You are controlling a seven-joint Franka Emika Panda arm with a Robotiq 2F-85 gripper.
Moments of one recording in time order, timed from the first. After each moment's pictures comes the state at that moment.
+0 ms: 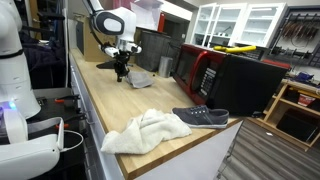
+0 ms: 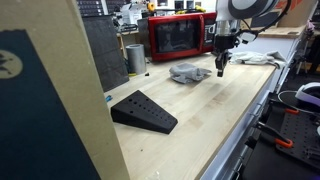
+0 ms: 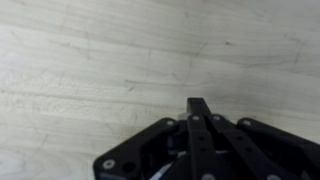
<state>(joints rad) 0.00 -0.13 -0.03 -2.66 0.06 2.51 -0.23</state>
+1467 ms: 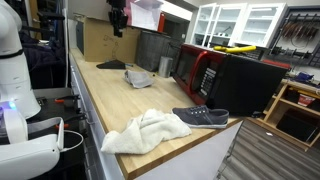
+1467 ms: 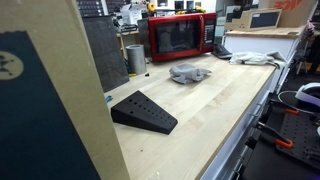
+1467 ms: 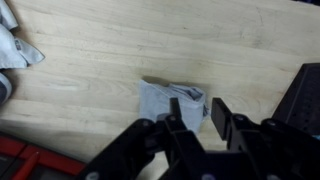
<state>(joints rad) 0.01 -0.65 -0.05 -2.49 0.04 1.97 -0.21</state>
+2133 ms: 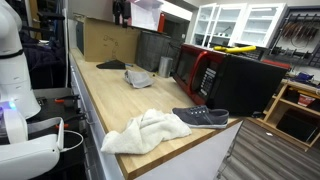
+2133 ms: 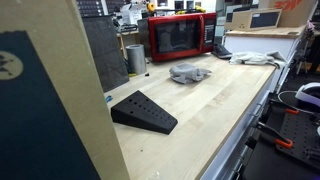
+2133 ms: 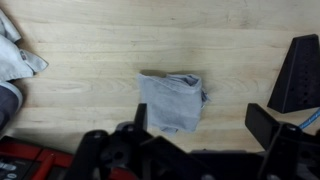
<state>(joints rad) 0.01 -0.59 -0.02 -2.36 0.06 1.89 -0.06</state>
